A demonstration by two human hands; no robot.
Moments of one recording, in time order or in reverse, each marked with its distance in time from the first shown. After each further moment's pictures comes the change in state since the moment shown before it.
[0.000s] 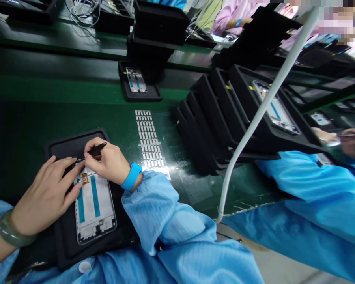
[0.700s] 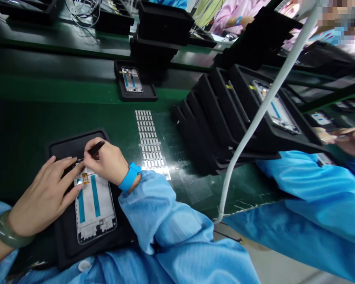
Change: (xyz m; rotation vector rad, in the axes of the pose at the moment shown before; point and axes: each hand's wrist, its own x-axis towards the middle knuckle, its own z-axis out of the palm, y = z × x) left_hand -0.002 -0.002 -0.001 -0.023 -0.001 0.023; right_hand 0.001 -0.002 0.005 -0.126 0.014 0.004
